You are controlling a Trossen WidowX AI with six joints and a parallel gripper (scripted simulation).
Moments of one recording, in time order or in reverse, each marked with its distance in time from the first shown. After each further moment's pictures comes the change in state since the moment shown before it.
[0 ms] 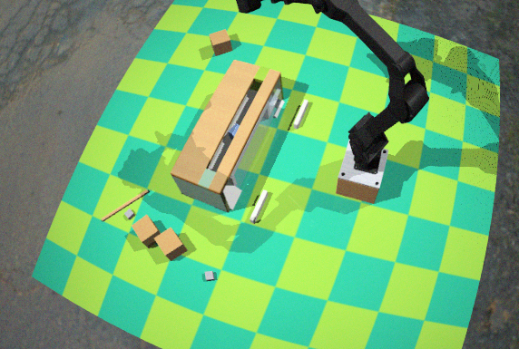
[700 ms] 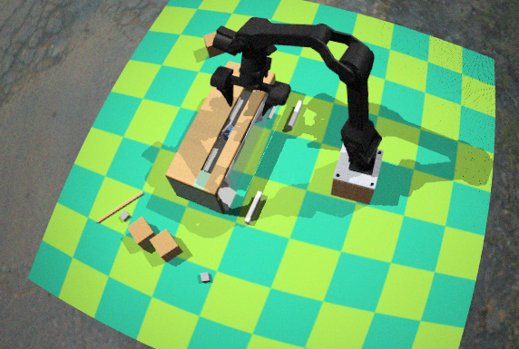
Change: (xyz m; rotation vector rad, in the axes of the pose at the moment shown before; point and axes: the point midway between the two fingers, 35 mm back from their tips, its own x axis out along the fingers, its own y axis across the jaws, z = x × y) arm 0.088 0.033 -0.299 0.981 1.098 -0.531
